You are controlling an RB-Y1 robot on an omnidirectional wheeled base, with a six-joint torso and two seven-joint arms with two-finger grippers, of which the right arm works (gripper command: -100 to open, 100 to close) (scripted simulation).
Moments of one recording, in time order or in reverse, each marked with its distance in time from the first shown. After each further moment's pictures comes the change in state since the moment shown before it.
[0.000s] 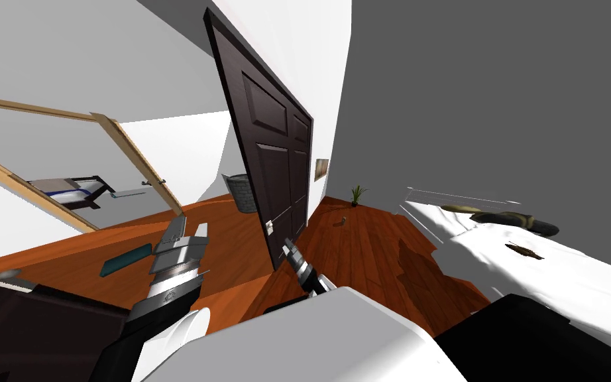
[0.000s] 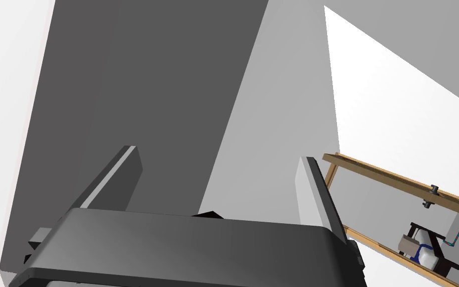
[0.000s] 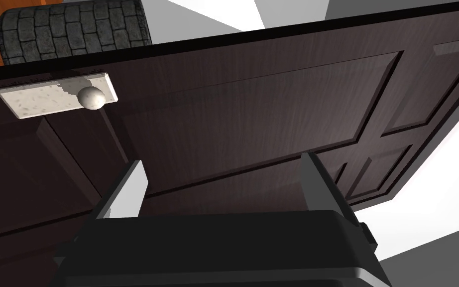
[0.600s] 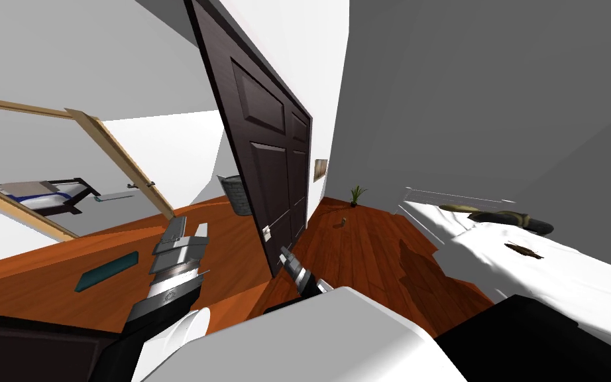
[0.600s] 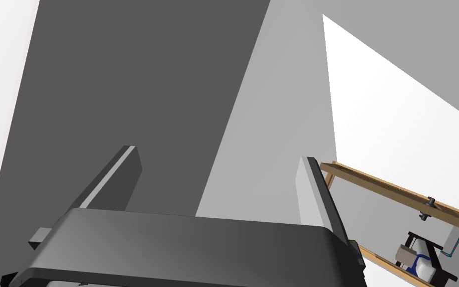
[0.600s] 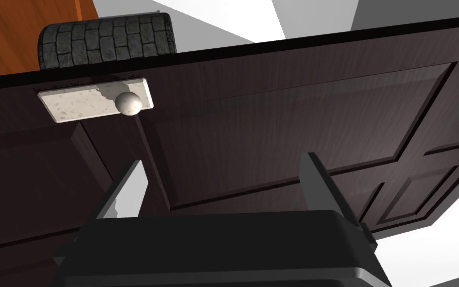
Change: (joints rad) arm -0.036 -0.015 0.074 0.113 0.003 -0.023 -0.011
